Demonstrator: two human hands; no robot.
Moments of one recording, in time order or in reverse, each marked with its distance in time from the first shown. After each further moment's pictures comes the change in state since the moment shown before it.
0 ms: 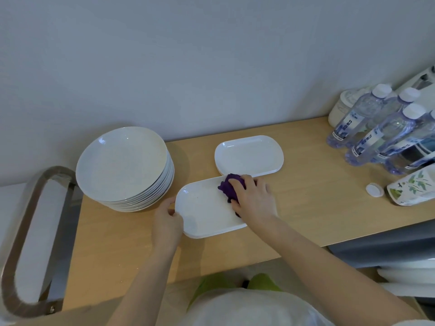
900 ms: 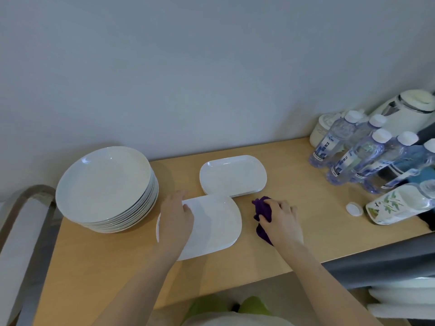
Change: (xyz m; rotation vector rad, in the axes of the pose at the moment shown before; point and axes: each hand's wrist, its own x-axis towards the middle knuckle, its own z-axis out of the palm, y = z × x) left_hand -0.001 0.052 0.047 0.333 -0.001 0.431; right_hand -0.023 0.090 -0.007 0.341 -0.022 0.401
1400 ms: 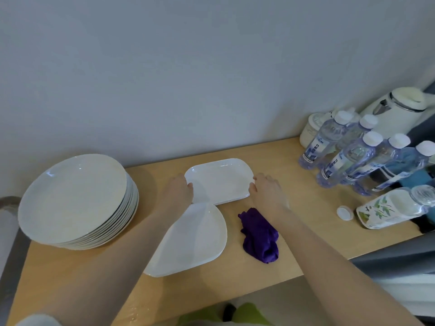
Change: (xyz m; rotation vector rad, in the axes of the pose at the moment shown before) left_hand 0.101 0.022 0.051 0.375 -0.214 -0.009; right_hand 0.086 -0.016 -0.031 -0.026 -0.039 -0.035
